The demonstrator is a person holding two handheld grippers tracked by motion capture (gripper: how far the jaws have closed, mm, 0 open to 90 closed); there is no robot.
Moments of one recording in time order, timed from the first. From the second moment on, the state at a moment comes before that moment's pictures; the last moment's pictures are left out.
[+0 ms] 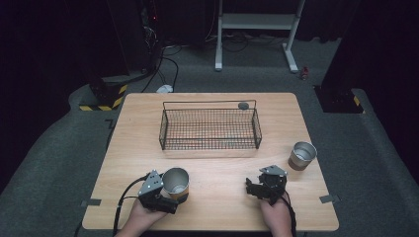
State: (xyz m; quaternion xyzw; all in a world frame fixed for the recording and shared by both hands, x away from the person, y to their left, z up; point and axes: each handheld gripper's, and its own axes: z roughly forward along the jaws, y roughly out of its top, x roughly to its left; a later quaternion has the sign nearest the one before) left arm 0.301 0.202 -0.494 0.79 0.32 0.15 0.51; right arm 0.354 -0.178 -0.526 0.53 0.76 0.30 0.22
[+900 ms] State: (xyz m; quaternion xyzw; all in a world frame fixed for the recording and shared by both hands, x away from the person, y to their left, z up) left arm 0.299 0.204 -0.491 0.77 0.32 0.18 0.52; right arm 0.354 -0.178 -0.525 0.53 0.76 0.31 0.22
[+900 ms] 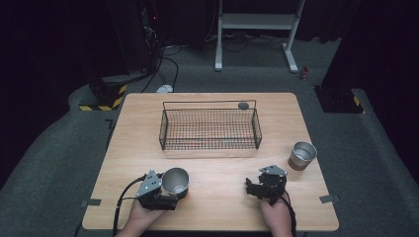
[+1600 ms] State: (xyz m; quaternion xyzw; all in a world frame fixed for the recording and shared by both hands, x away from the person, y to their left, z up) left arm 0.298 0.223 -0.485 0.74 0.35 0.19 0.55; right arm 0.354 -0.178 -0.526 0.53 0.76 0.31 0.22
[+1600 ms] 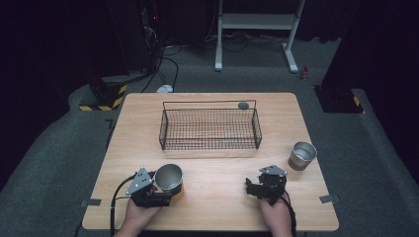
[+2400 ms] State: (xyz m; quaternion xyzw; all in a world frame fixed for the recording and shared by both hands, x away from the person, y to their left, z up) left arm 0.303 0.217 -0.460 0.73 0.36 0.23 0.53; right arm 0.354 -0.177 -0.526 0.53 0.76 0.31 0.22
